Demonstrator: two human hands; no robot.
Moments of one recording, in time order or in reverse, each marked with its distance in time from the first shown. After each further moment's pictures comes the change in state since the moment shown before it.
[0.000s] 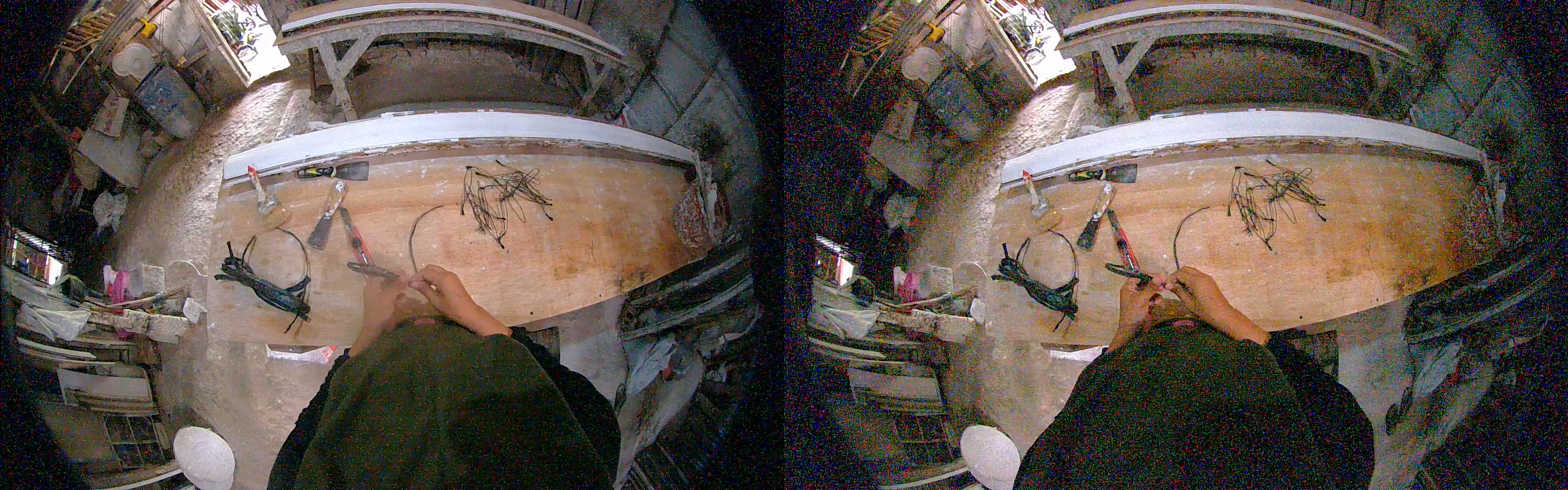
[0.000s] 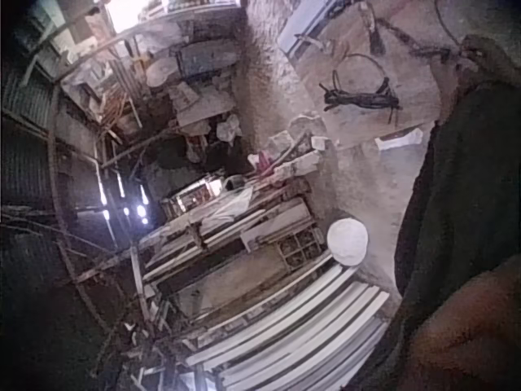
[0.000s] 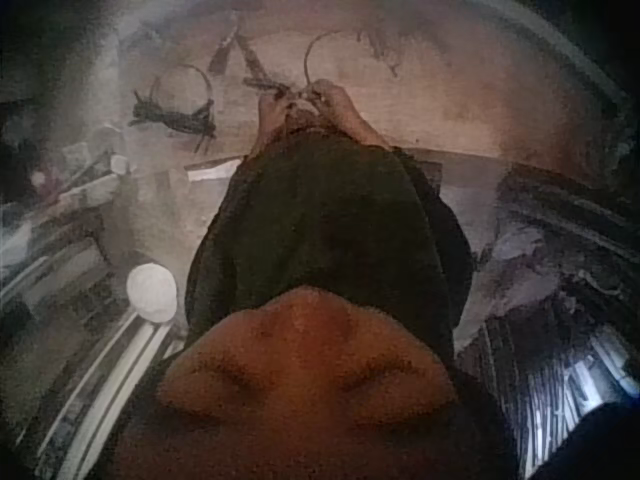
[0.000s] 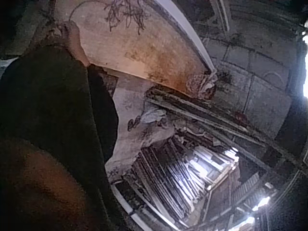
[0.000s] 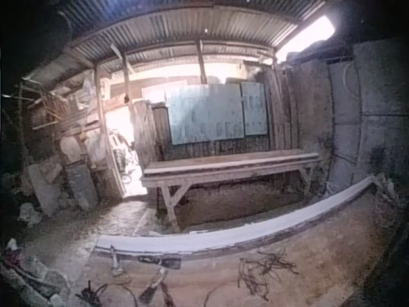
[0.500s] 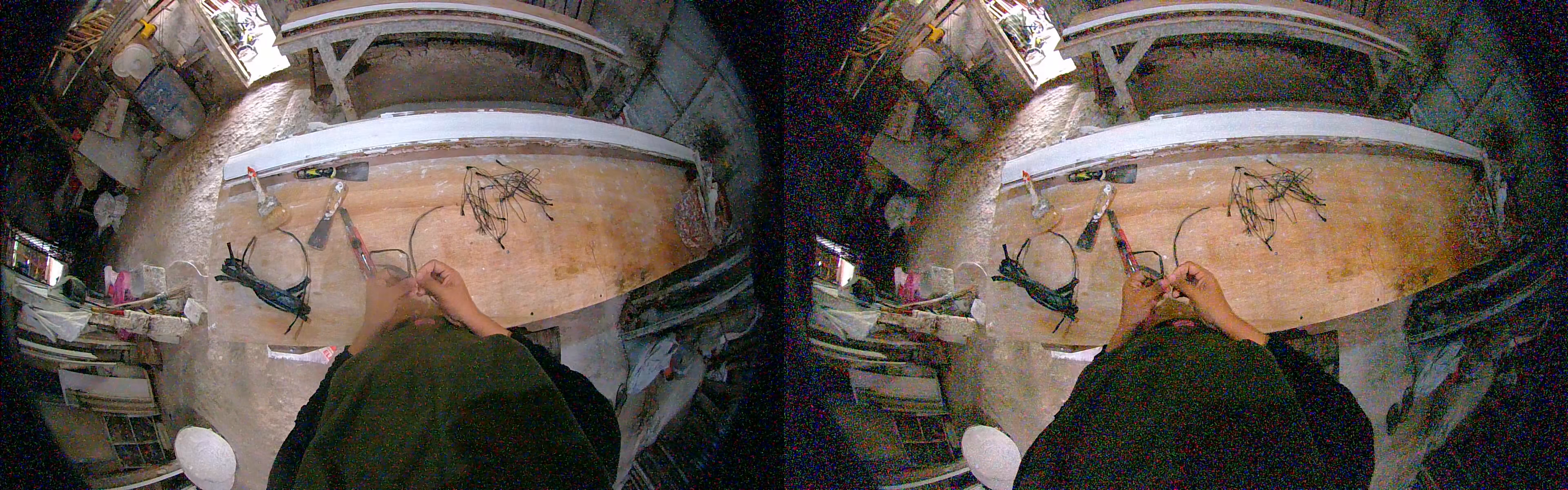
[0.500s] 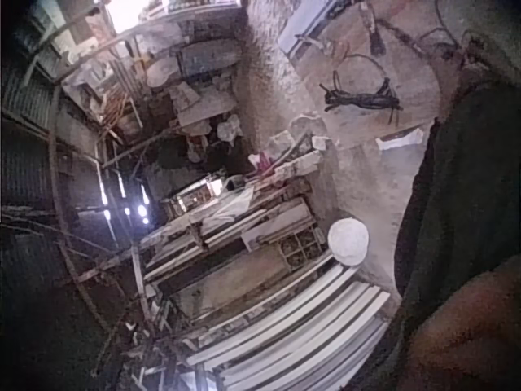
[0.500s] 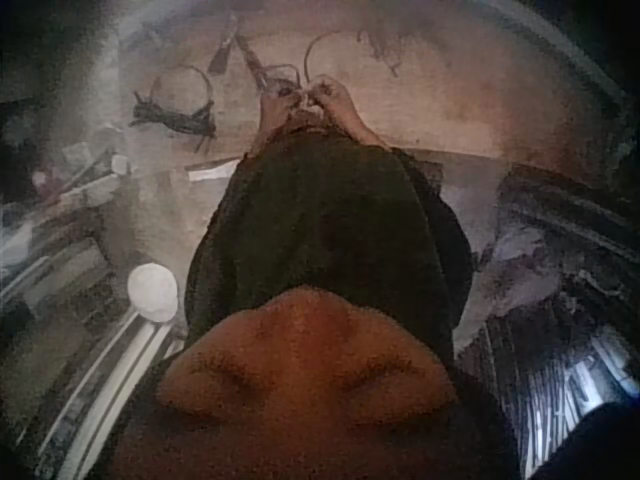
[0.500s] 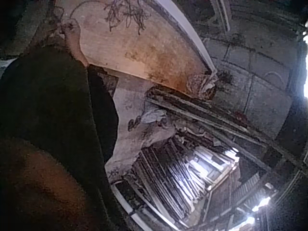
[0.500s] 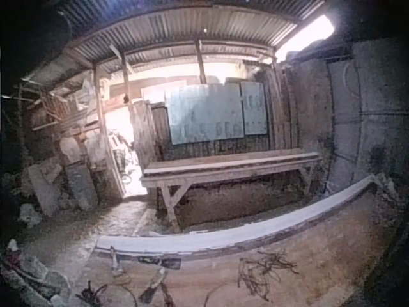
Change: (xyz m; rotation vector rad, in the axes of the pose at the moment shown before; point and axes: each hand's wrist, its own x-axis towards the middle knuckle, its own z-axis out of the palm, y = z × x) left_hand 0.010 -0.003 0.000 0.079 -0.112 0.032; right_hand -0.002 0.007 0.007 0.866 0.055 0.332
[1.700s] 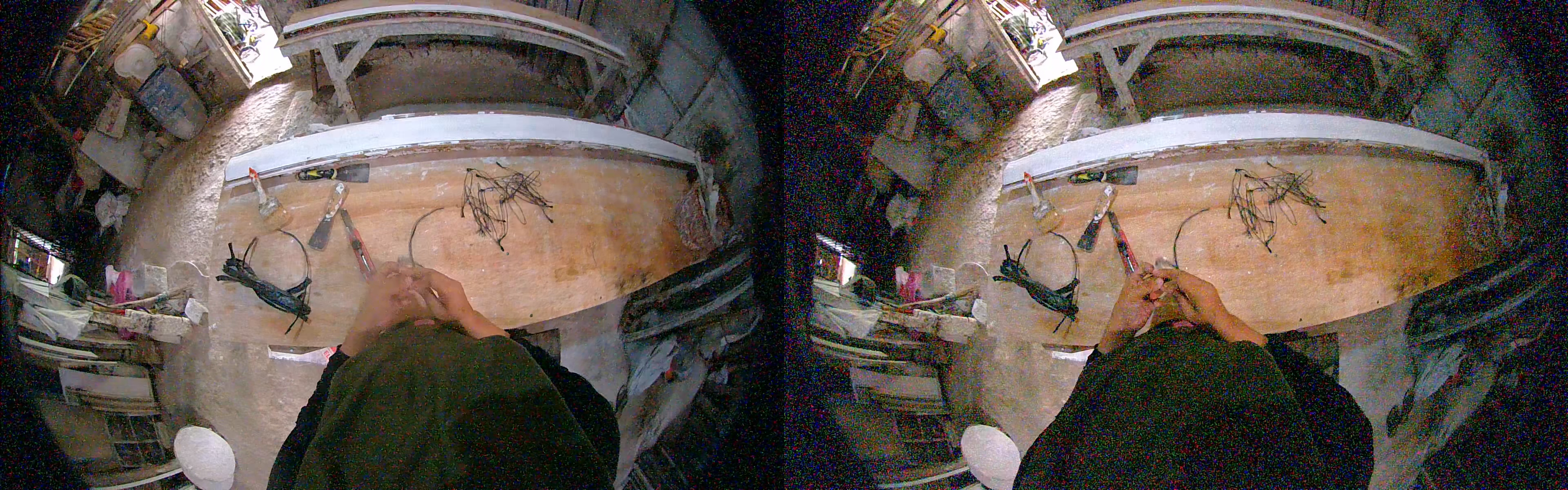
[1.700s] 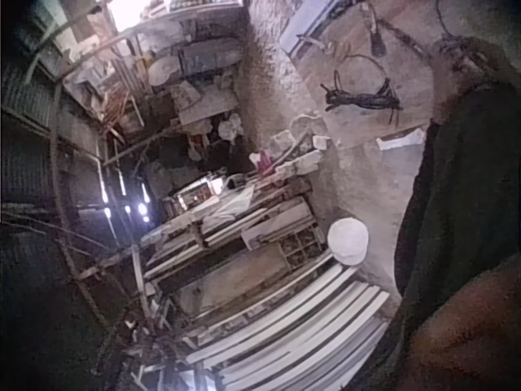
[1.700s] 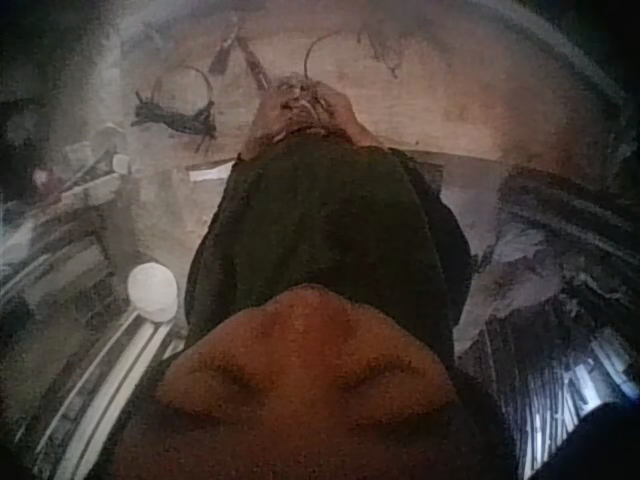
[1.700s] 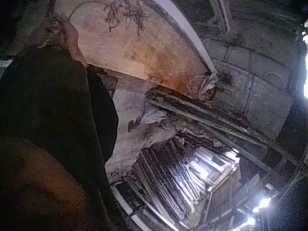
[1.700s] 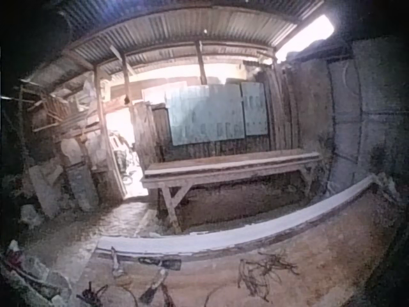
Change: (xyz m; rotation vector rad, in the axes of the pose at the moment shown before) left_hand -0.004 0.013 -0.004 -0.486 -0.200 -0.129; right_hand -0.007 -0.010 0.005 -0.795 -0.030 -0.569
